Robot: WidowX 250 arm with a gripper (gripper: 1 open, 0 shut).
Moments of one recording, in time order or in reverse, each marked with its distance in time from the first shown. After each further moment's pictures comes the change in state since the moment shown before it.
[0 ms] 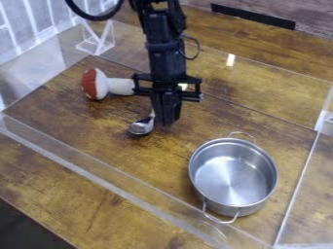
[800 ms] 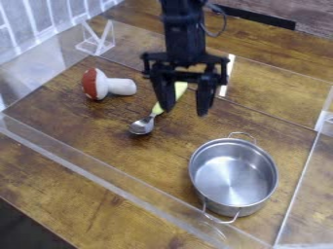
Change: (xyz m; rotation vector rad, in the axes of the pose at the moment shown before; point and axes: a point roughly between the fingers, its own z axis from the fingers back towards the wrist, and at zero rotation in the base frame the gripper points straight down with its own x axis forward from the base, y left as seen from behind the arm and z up) arm -0.027 -0.039 0.012 0.045 -0.036 0.074
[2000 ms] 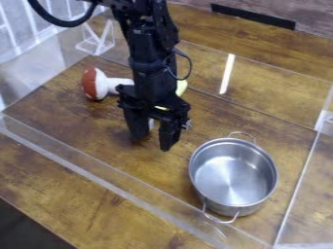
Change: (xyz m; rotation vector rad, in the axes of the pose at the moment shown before) arm -0.016 0.042 -0.036 0.057 -0.039 -0.184
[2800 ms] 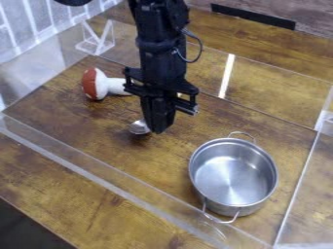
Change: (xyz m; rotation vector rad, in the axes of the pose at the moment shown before) arm 0.003 -0.012 0.039 0.007 -0.013 -0.083
